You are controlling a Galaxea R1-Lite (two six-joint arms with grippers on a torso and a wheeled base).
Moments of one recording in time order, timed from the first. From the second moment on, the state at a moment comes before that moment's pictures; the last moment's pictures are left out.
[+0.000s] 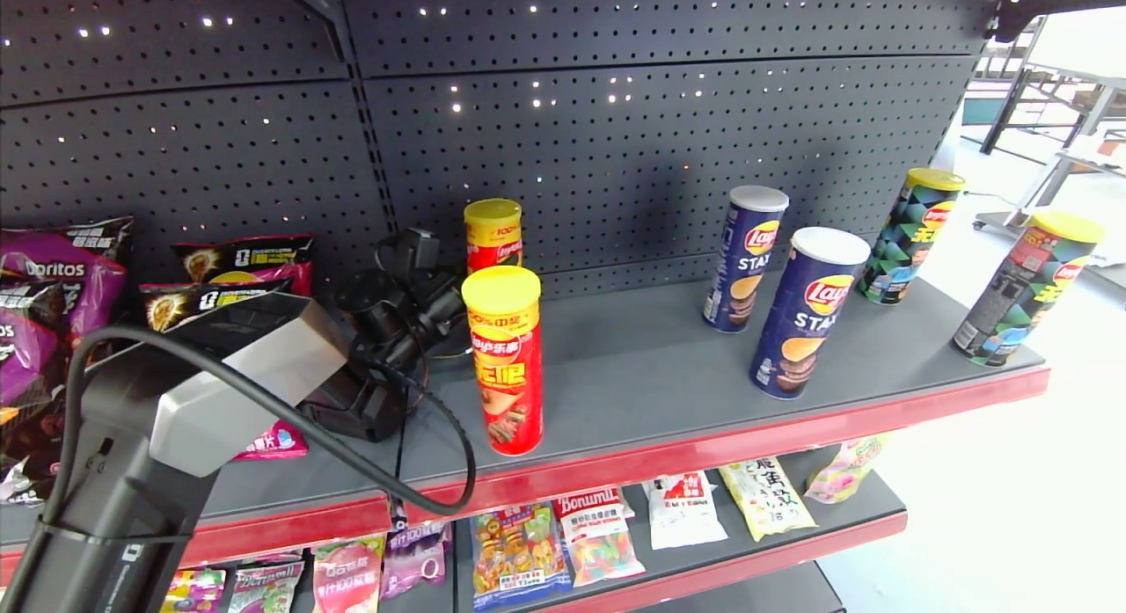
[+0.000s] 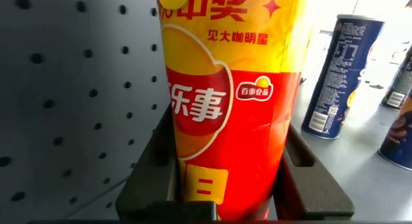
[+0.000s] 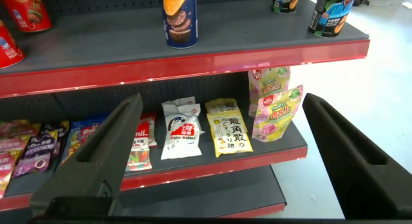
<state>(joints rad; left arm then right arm) -0.27 2.52 -1.29 -1.57 -0.44 -0.20 0.00 0.00 0.00 0.00 0.02 0.00</state>
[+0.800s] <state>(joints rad) -0.27 2.53 -1.29 -1.57 -0.44 -0.12 0.00 0.00 0.00 0.00 0.02 0.00</state>
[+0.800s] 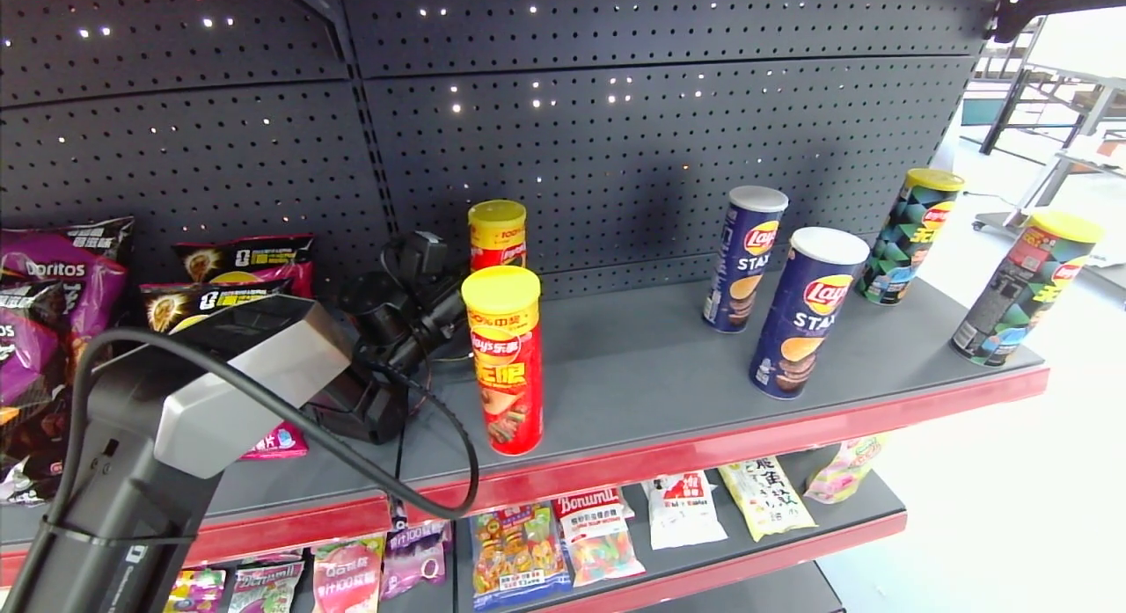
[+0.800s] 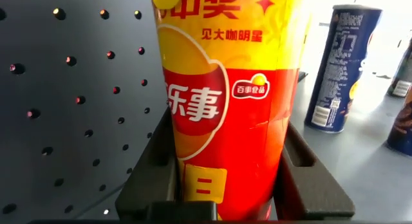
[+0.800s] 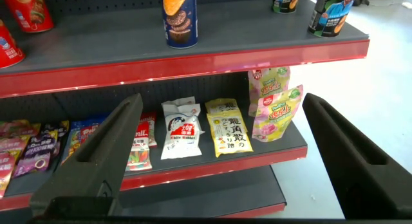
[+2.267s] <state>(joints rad) -0.26 2.51 -1.19 -1.57 -0.40 -0.06 0.00 0.00 0.00 0.00 0.02 0.00</state>
